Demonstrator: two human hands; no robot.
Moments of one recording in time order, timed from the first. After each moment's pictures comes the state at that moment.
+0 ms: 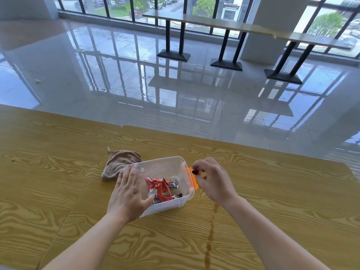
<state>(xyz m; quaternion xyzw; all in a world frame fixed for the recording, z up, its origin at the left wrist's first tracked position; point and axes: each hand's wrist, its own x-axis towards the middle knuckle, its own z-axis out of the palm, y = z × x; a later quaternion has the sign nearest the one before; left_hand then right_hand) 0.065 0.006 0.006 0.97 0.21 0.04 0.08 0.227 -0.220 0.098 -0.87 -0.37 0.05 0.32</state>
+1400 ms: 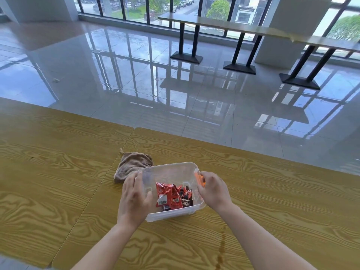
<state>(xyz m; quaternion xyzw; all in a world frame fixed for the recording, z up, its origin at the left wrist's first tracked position) 0.059 0.007 0.010 0.89 0.32 0.17 0.28 0.233 -0.178 0.043 -0.92 -0.30 0.08 0.25</state>
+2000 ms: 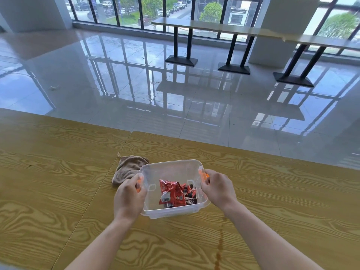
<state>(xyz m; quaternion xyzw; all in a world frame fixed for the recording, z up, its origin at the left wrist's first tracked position) 0.065 0.009 0.047 0.86 0.37 0.19 0.29 0.237 -0.200 0.066 -0.92 -0.28 0.08 0.27</state>
